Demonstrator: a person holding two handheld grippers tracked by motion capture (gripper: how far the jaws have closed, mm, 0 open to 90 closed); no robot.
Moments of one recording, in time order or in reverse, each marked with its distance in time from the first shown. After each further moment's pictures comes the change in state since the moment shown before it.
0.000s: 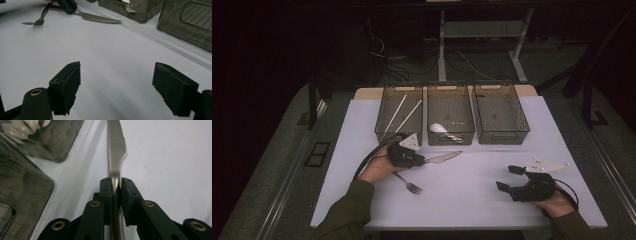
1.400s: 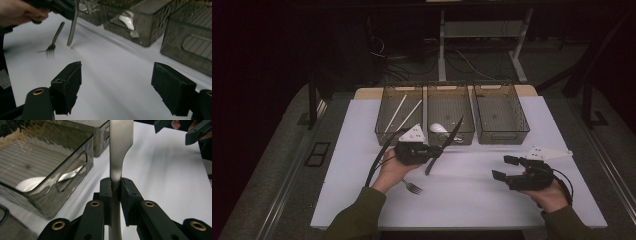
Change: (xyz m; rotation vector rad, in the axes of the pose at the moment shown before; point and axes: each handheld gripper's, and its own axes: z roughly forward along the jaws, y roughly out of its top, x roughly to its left) left arm -0.035 0.050 -0.023 -0.326 0.053 -0.175; right arm 0.003 0.036 -0.002 -0.068 0.046 0.054
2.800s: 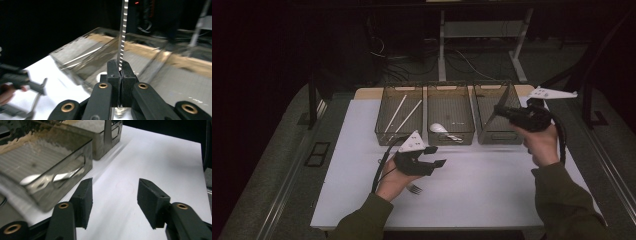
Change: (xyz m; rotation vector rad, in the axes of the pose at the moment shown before) left arm -0.027 -0.008 -0.016 -0.046 0.080 -0.050; right arm -0.047 0.125 0.007 -0.163 -0.079 0.051
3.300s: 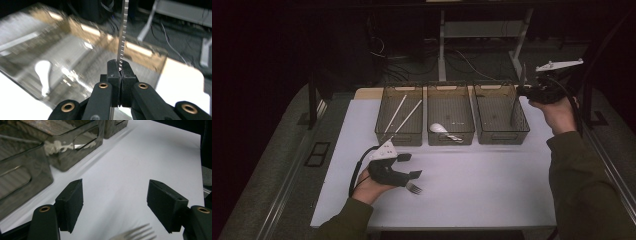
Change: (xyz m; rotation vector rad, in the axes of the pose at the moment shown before) left arm 0.017 -0.044 -0.050 0.026 0.004 -0.087; right arm -0.071 0.043 0.007 0.219 -0.280 -0.062
